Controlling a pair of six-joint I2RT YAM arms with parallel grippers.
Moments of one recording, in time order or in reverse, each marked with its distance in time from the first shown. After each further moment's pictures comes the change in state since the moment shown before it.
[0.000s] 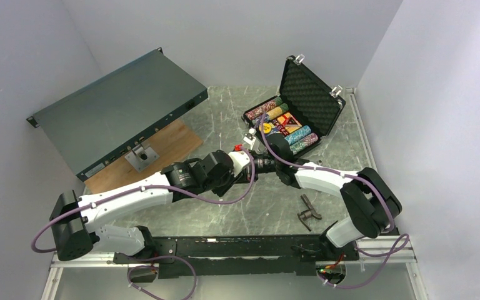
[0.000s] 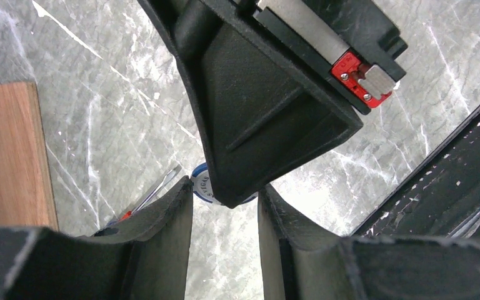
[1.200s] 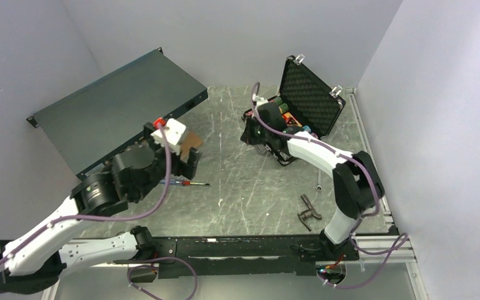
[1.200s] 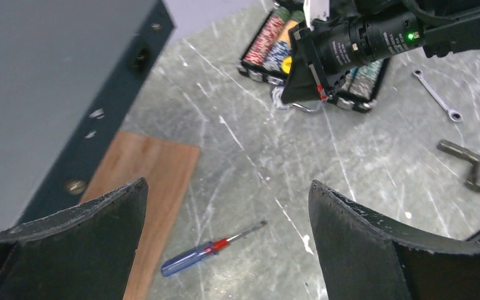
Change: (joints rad) left arm 0.020 -0.395 0.217 -0.124 -0.282 0.009; right arm -0.089 0.152 0.400 -0.447 0.602 -0.498
